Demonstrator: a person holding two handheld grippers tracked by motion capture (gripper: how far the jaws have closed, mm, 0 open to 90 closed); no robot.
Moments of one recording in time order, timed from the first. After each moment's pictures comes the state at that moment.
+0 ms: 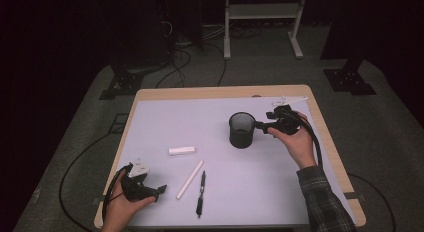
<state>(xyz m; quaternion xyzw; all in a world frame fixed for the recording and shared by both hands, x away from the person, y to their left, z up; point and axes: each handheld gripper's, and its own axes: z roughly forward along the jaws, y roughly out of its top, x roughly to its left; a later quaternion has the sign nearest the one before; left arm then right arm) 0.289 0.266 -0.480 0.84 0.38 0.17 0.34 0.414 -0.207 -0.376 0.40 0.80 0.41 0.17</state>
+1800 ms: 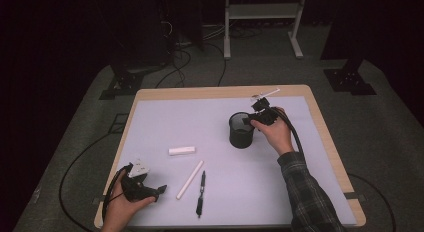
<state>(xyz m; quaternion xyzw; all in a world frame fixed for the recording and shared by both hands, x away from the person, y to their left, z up) 0.289 0.266 -0.480 0.84 0.38 0.17 0.34 0.470 -0.163 -0.405 0.43 0.83 0.35 0.12</state>
